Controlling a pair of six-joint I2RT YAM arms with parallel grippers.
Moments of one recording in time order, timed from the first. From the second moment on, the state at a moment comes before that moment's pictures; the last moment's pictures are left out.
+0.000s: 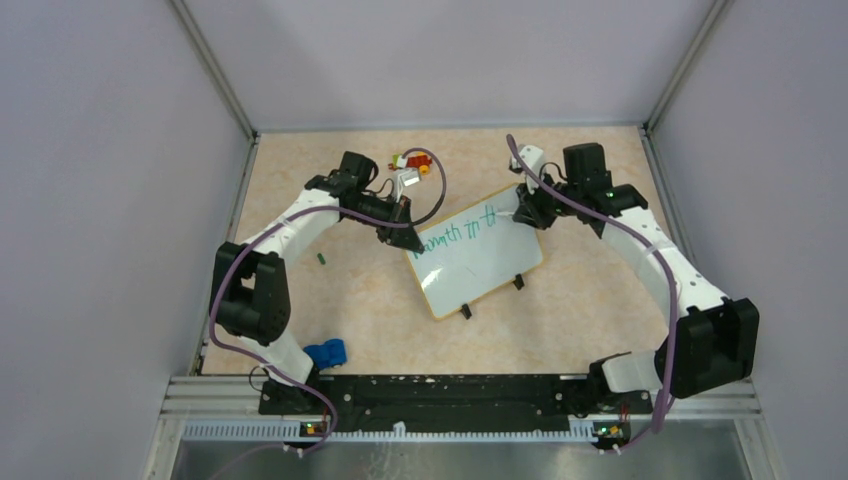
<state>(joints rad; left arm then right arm) -0.33 1.68 1.29 -0.72 1.01 0.20 0.28 1.35 1.18 -0.60 -0.50 -0.47</state>
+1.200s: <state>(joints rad) -0.33 1.68 1.30 -0.73 1.01 0.21 0.25 1.33 1.13 -0.60 -0.49 -0.50</state>
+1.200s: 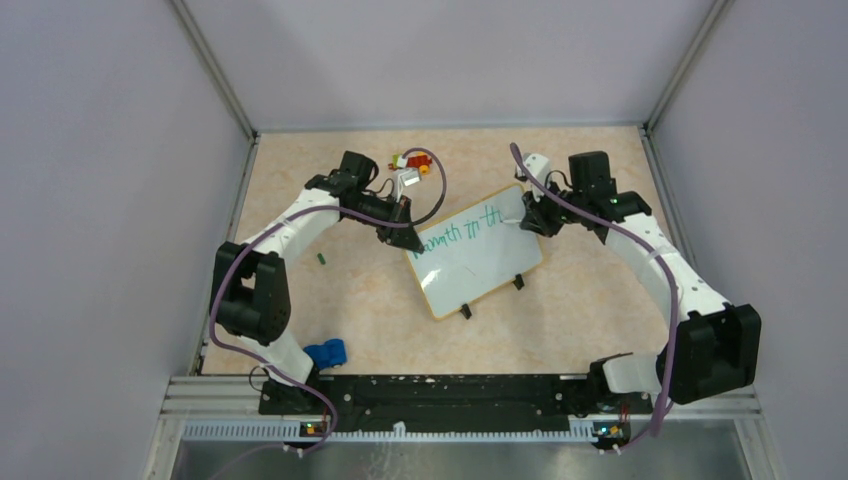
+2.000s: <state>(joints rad) -0.33 1.68 1.30 -0.73 1.02 0.21 0.25 1.31 1.16 -0.62 -0.47 -0.50</state>
